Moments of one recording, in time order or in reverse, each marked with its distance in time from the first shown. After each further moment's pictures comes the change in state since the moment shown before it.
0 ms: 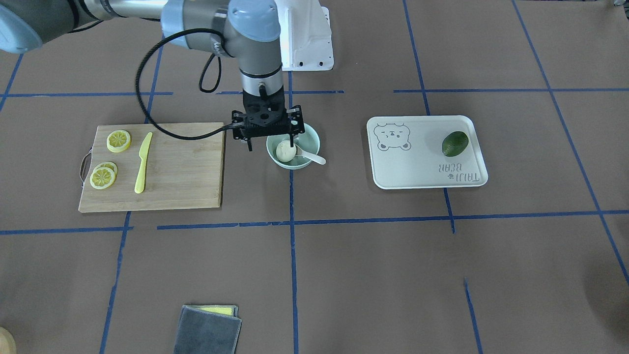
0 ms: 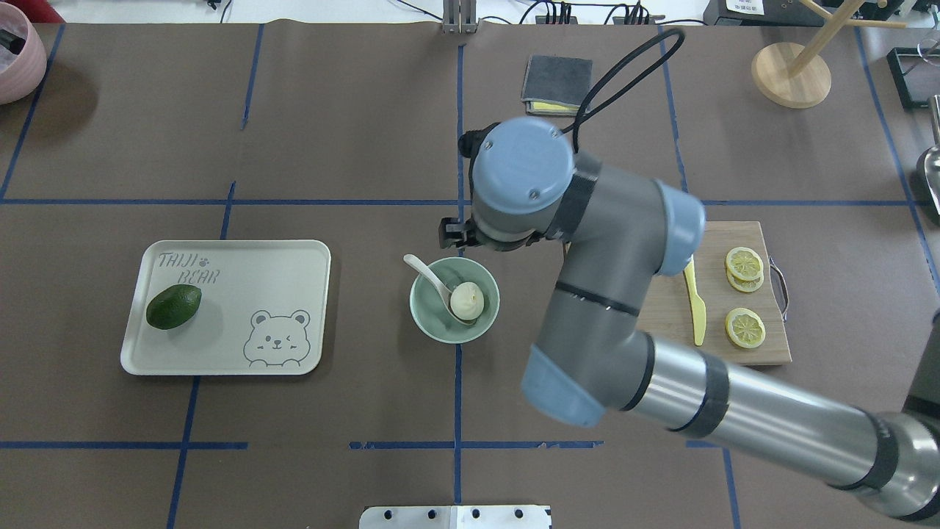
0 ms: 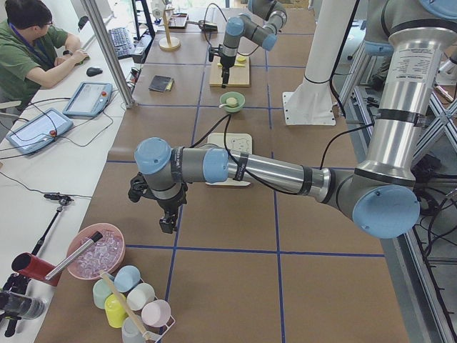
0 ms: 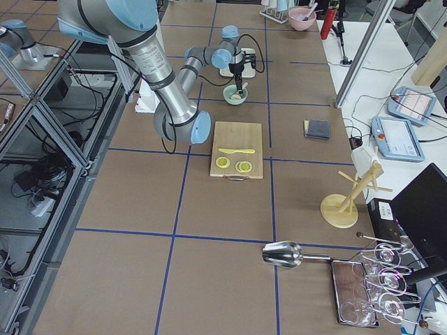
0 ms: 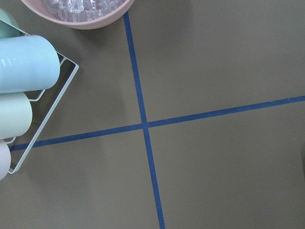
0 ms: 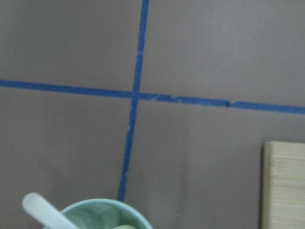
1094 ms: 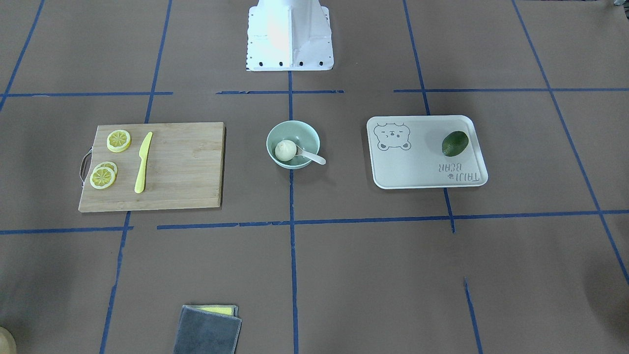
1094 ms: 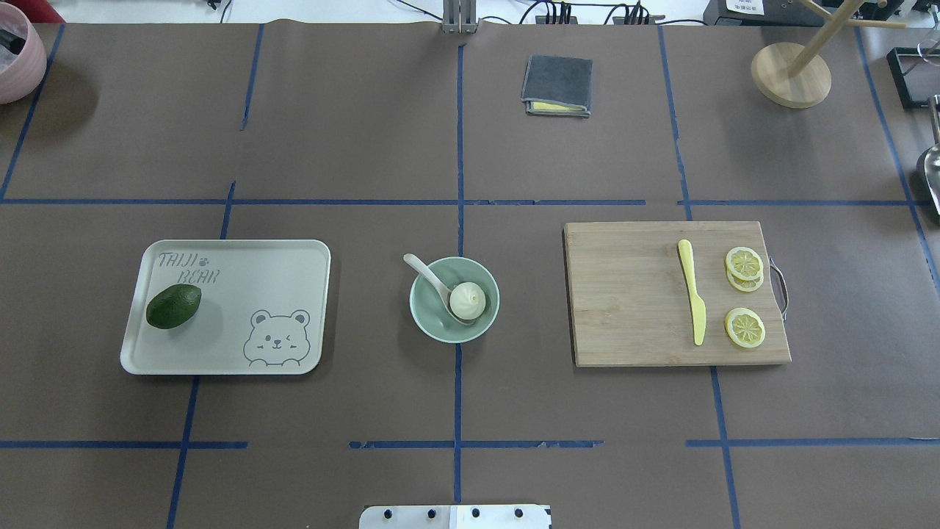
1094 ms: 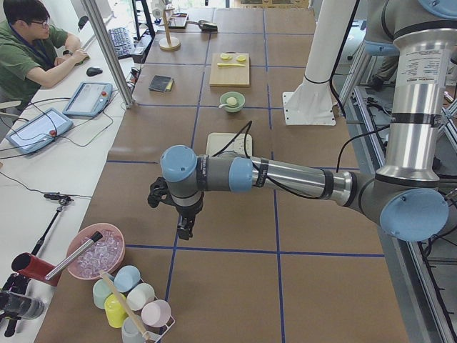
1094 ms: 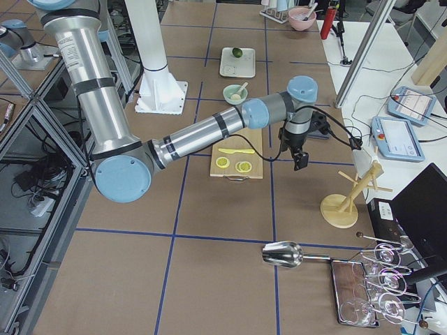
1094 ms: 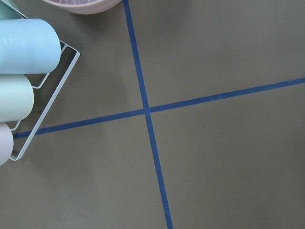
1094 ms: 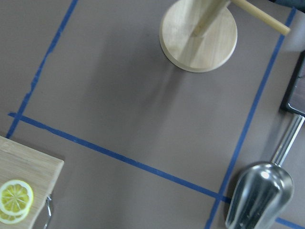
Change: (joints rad) left arm -0.003 0.171 -0.107 -0.113 0.004 0.009; right arm 0.875 -0.523 -0.023 -0.028 0.459 -1.177
